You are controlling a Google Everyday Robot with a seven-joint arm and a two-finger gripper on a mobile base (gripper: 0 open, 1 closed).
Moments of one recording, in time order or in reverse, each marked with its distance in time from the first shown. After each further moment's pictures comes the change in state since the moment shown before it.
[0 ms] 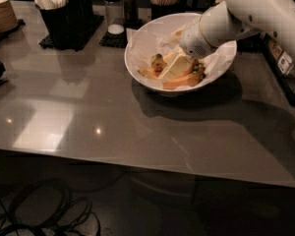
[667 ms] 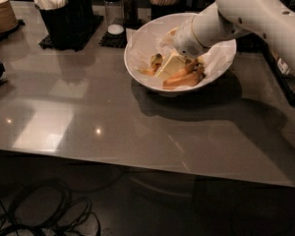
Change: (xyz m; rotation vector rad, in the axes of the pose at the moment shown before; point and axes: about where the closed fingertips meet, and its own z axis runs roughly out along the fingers) arm -0.009 -0.006 0.016 0.020 0.006 -0.015
